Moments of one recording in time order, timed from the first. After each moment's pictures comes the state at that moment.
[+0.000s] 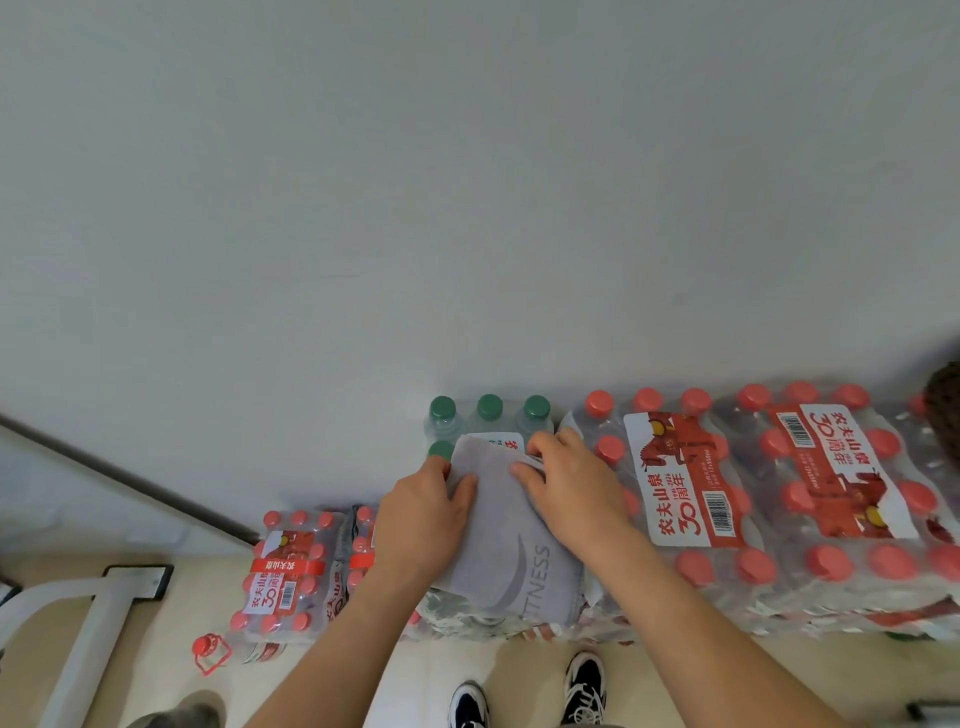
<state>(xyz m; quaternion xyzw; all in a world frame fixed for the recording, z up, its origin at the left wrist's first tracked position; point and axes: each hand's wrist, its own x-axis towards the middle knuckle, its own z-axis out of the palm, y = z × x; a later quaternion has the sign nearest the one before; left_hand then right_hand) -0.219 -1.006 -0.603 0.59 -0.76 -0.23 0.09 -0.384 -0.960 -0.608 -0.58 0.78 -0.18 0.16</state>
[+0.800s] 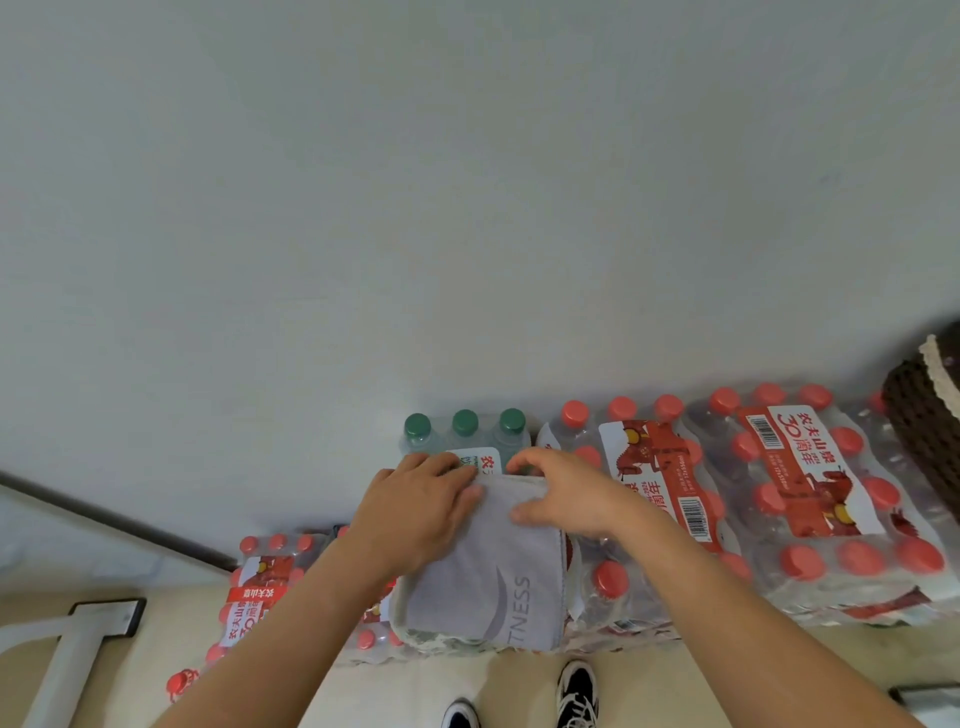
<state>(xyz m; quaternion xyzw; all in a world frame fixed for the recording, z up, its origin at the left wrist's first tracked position) -0.226 -1.037 -0.596 0.36 -0.93 -0.09 -0.06 -0.421 -0.966 -0.586 -0.55 0.70 -0.13 0.43</state>
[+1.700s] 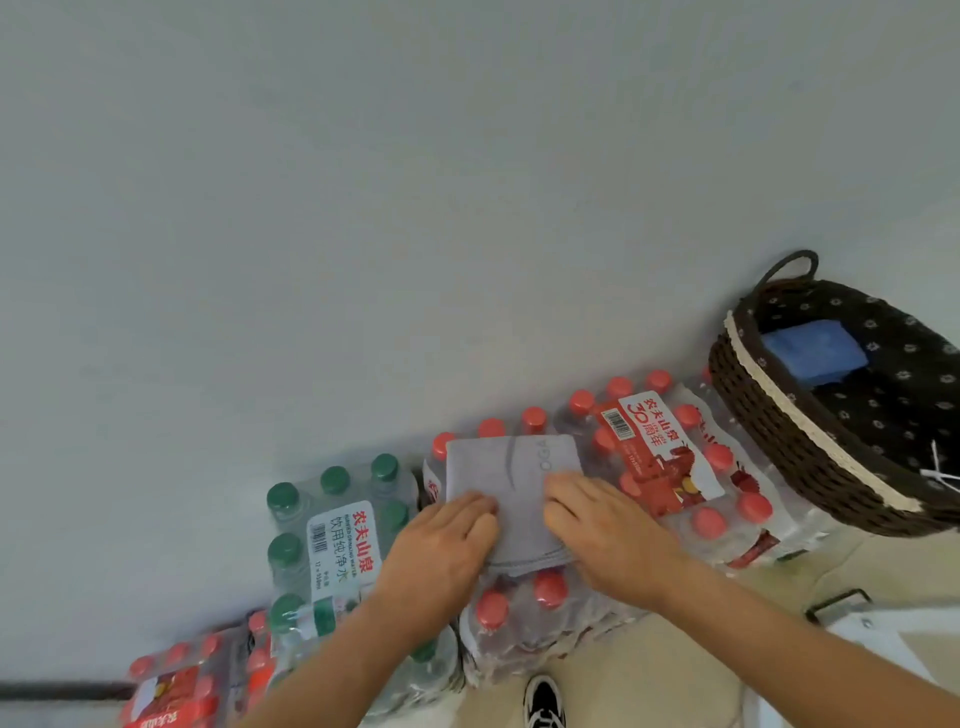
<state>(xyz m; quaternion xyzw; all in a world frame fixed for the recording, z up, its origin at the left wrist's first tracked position) -0.343 -0.981 -0.609 0.10 -0.98 -0.04 0.18 -0.525 -0.846 -0.588 -0.73 0.68 -0.07 -0.05</state>
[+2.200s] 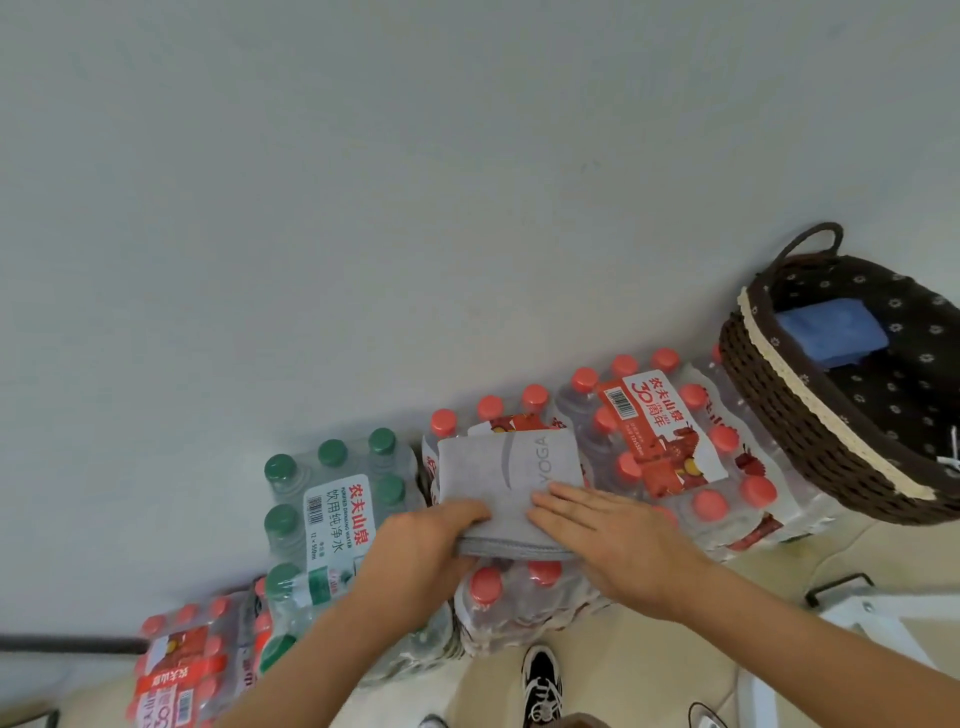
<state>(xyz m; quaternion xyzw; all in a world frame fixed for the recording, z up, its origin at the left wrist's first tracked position) -0.329 -0.967 -0.596 0.21 -0.94 -0.24 0.11 -0.535 -0.820 -0.609 -0.75 0.65 -0.08 0.01</state>
